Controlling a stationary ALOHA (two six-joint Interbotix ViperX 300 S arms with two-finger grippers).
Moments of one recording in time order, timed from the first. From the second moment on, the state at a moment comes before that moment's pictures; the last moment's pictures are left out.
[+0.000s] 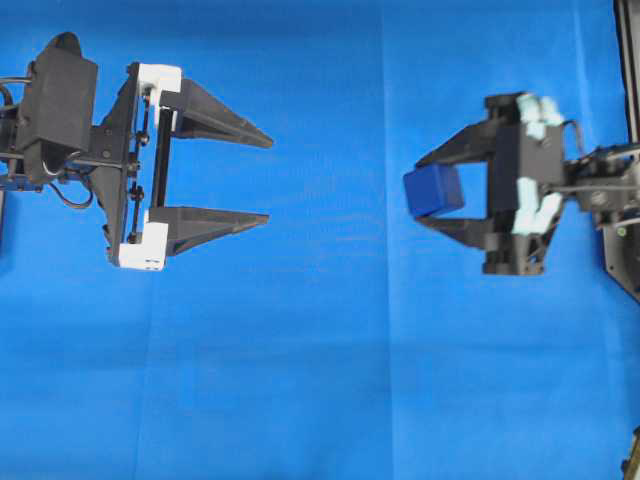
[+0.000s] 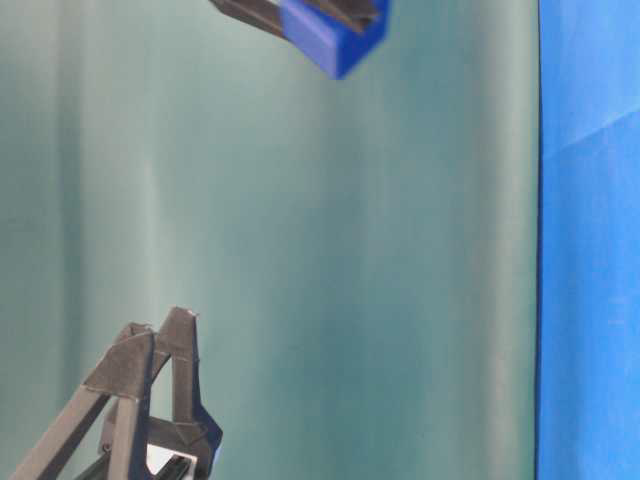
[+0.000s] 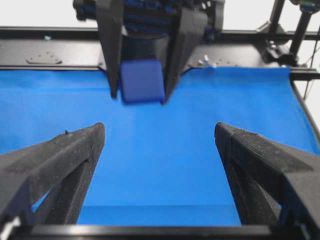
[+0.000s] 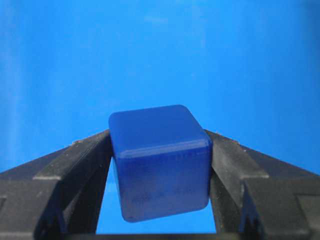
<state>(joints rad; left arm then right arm) -0.03 -0.41 0.73 0.01 -0.23 -0.03 0.11 -0.48 0.77 -0.46 0.38 0.56</state>
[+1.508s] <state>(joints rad) -0.03 -0.41 0.73 0.01 -0.21 -0.03 0.03 0.23 0.68 -0.44 -0.25 0.66</state>
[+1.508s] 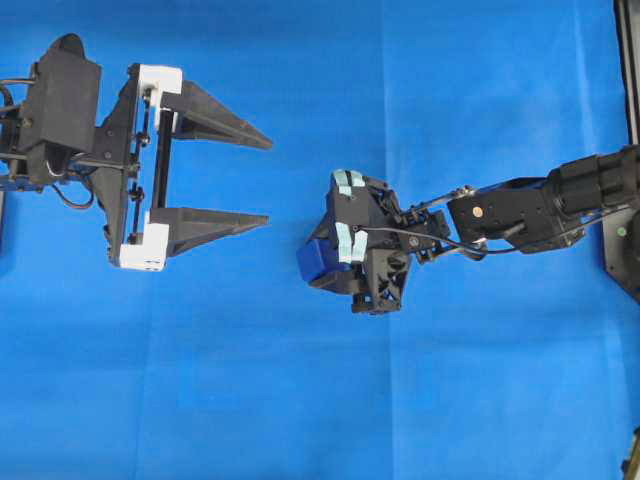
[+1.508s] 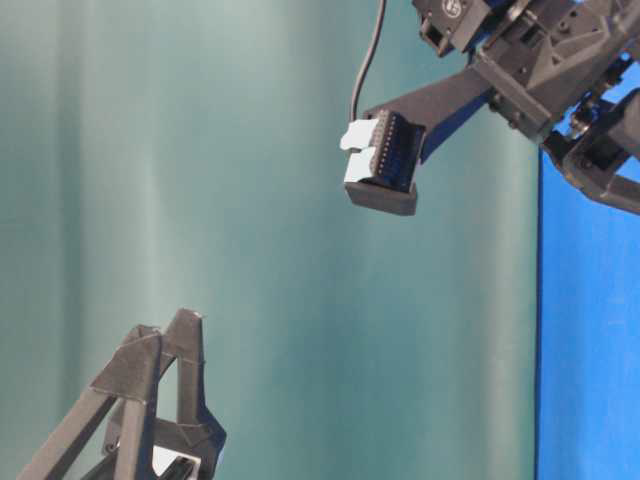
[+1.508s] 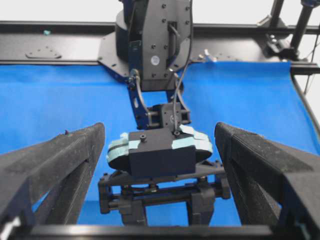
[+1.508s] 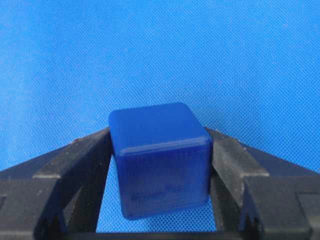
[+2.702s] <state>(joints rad) -0.03 -0.41 0.73 0.01 -0.21 -0.03 0.03 0.08 0.68 -0.40 -0.09 0.65</state>
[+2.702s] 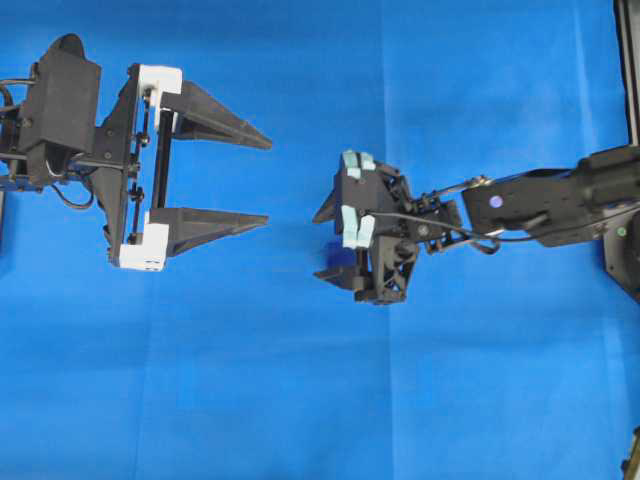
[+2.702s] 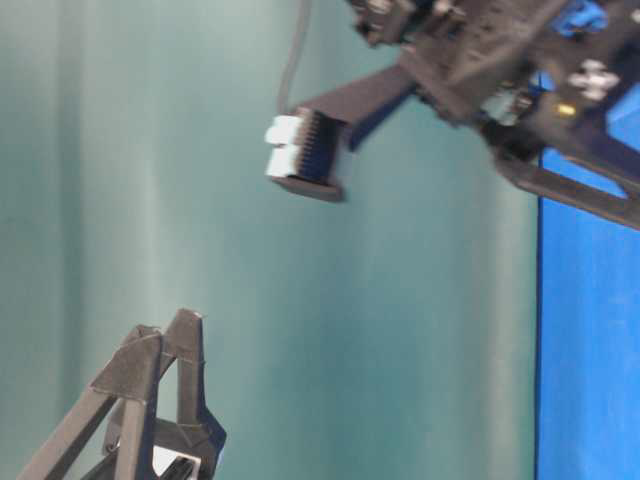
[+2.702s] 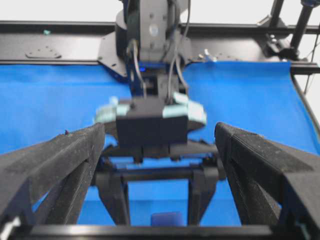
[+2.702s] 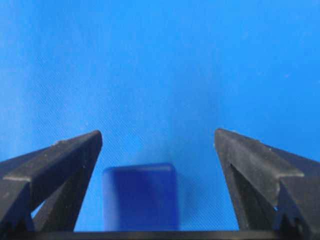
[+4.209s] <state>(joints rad) -0.03 -0.41 0.73 0.01 -0.21 -0.04 0.06 -0.56 0.71 -0.46 0.29 0.64</state>
